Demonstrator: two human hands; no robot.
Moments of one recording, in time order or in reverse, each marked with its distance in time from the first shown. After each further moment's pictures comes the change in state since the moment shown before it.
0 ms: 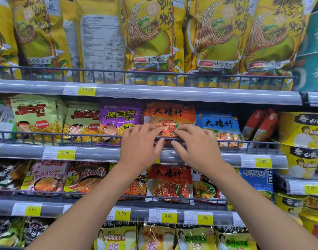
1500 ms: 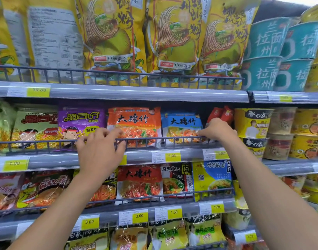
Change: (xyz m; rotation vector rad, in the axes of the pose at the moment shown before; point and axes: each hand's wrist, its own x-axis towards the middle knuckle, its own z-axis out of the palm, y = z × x) left_hand -0.008 0.006 -0.010 -0.037 -0.065 -0.206; right_hand 0.018 0.153 -0.054 0.069 -0.415 0.869
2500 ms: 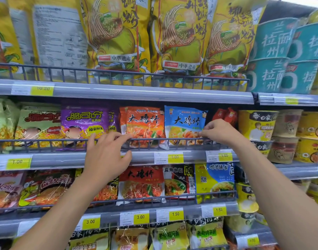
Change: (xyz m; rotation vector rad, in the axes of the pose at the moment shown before) left_hand -0.005 -0.001 0.000 -0.038 -0.143 0.146; right_hand -0.009 0.006 -0.007 0.177 -0.083 -0.265
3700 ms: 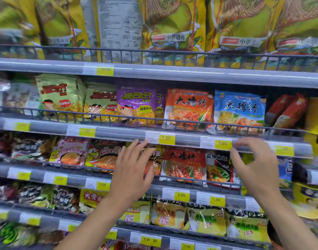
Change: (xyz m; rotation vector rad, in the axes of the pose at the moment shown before) left_hand -0.115 -0.046 0.024 -0.025 0.033 0.023; right_hand -0.124 -0.004 0.107 0.197 0.538 -0.472
